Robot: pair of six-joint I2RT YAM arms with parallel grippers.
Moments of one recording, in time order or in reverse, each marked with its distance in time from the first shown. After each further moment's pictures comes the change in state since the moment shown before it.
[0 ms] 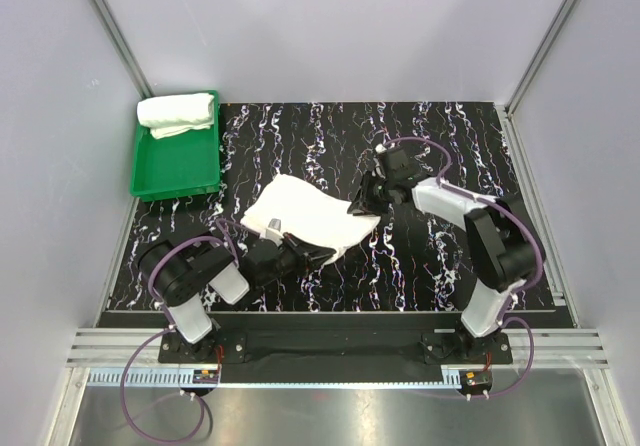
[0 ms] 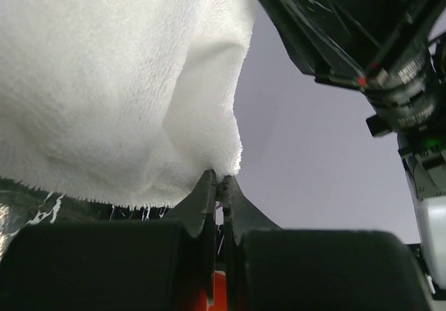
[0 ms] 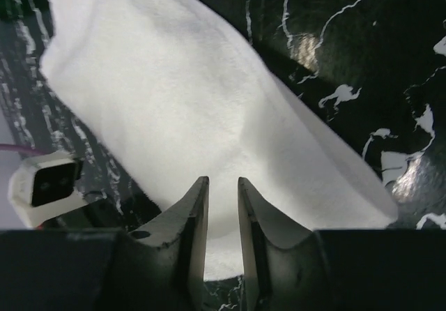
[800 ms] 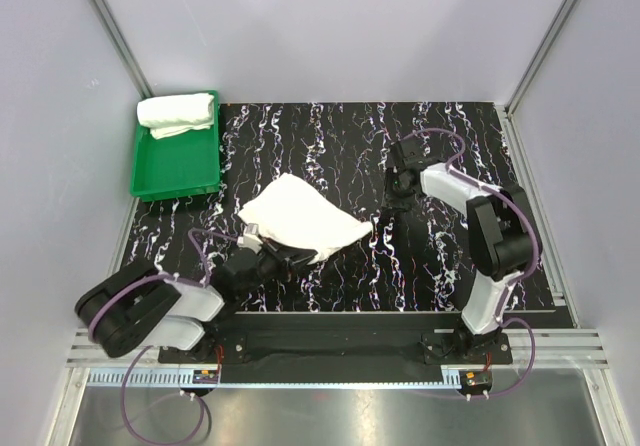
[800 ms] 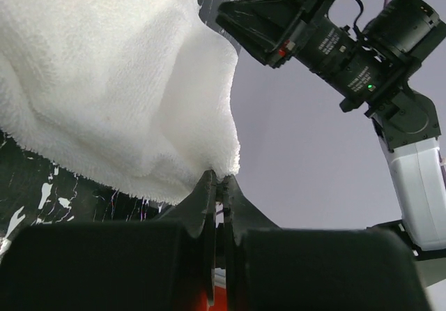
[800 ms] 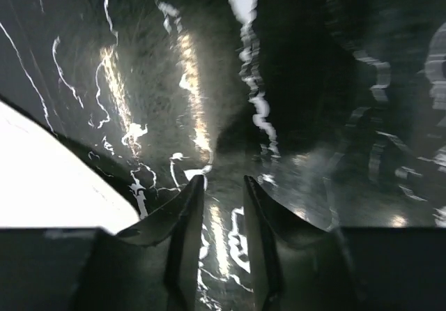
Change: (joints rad) left arm 0.035 -0.361 -0.150 -0.198 -0.060 0.024; right arm -0.097 0.135 0.135 -0.272 0.288 -0.192
